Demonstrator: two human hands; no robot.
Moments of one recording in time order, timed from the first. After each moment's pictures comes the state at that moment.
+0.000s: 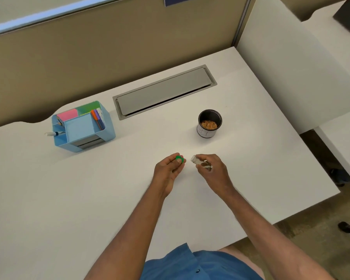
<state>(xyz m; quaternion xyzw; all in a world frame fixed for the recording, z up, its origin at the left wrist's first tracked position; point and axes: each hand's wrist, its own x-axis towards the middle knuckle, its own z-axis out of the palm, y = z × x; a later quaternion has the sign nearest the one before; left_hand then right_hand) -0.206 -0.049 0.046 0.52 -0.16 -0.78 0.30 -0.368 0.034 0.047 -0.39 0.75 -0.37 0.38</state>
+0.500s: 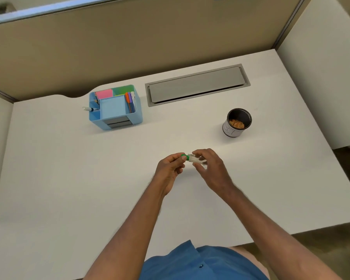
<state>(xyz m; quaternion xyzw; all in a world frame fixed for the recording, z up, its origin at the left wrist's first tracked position) -0.138 -0.031 0.056 0.55 -0.21 -0.74 0.31 -0.309 0.015 0.057 -0.58 0.67 -0.32 0.34</state>
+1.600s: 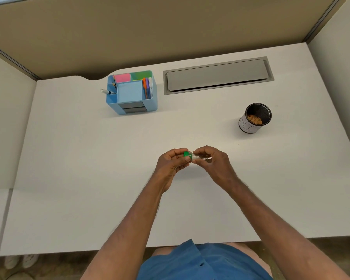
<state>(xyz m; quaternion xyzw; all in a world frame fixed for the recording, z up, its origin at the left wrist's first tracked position) -0.105 -0.008 0.066 0.55 -0.25 -0.72 0.34 -0.291 0.013 0.067 -0.52 0.63 -0.32 0.49</state>
